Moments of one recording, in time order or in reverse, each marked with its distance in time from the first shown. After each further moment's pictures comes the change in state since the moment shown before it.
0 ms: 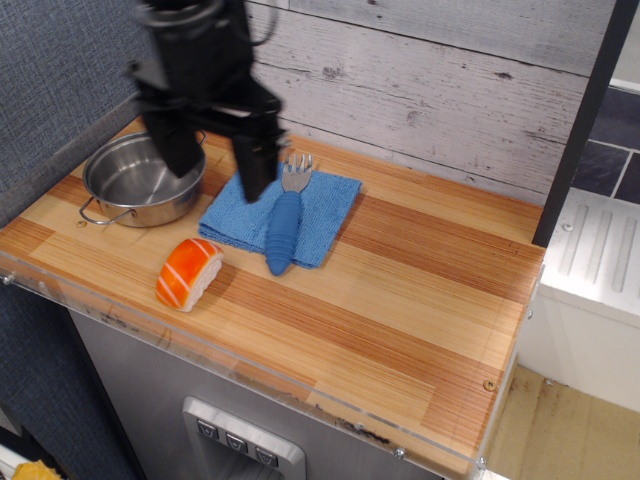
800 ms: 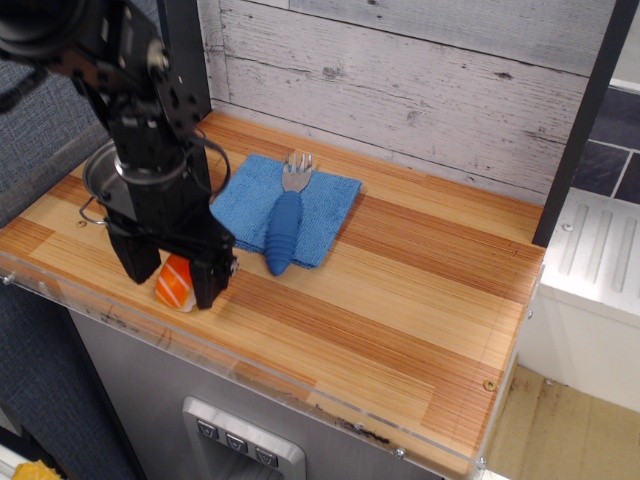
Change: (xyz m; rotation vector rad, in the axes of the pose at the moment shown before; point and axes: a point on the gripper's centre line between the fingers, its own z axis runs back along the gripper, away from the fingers) arm -0.031 0.038 -0.098 0.081 0.120 0.035
